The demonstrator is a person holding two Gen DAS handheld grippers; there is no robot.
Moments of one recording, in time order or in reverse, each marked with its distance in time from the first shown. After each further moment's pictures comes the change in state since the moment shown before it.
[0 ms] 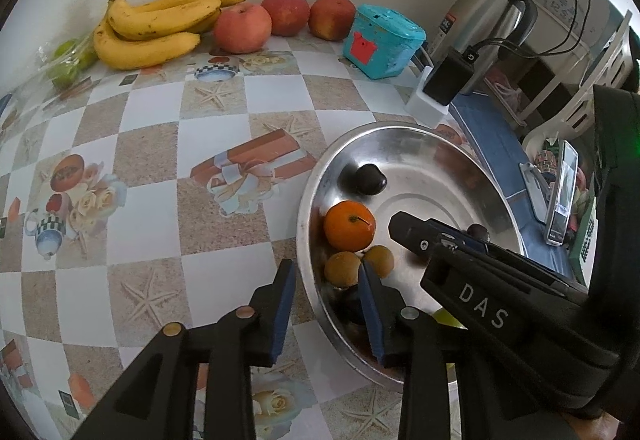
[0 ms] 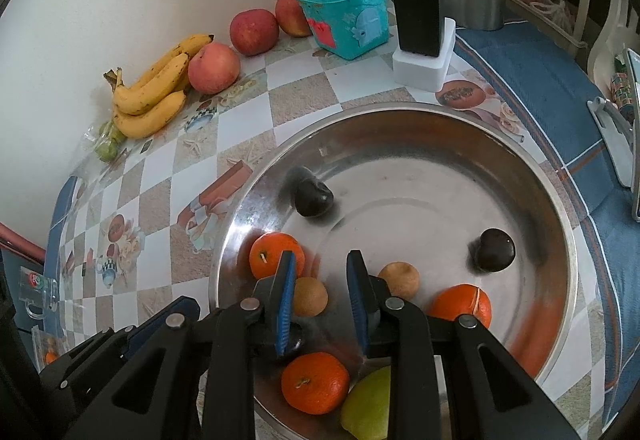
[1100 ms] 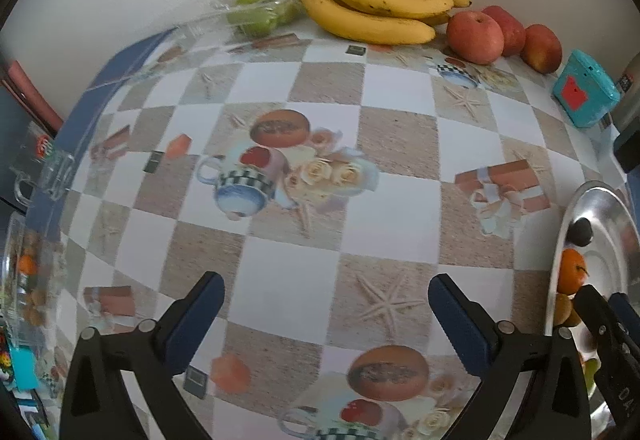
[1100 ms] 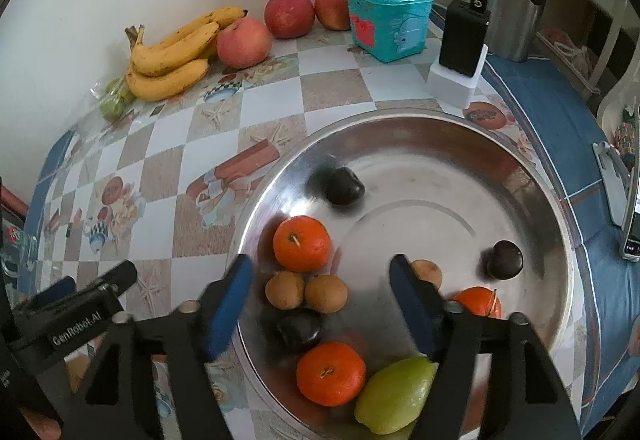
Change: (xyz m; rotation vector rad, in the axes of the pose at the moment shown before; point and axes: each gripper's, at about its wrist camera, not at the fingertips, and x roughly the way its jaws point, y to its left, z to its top) left arm -0.019 0.107 -0.009 -0.270 0.008 0.509; right arm 0.004 0.032 -0.008 -0.164 0.014 -0.067
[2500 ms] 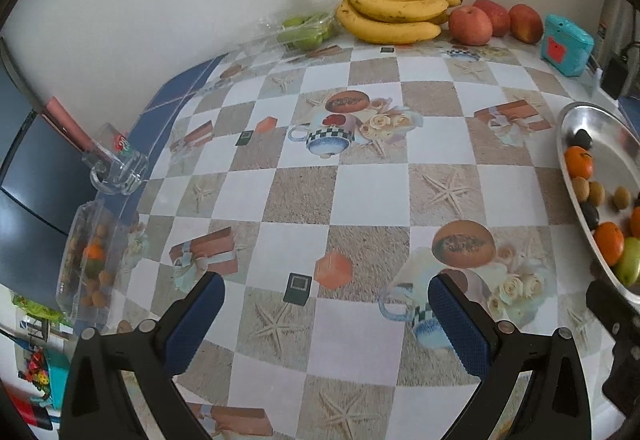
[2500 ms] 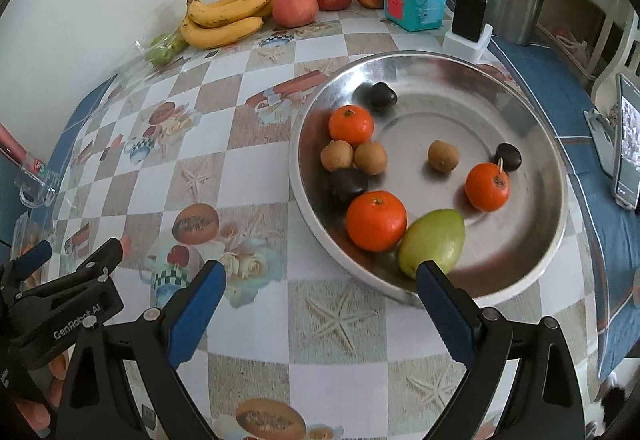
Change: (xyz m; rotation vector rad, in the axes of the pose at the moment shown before) left arm -0.064 0.033 -0.086 0.105 -0.111 0.156; right arm -0.049 0.020 -0.083 -0.068 0.014 0.039
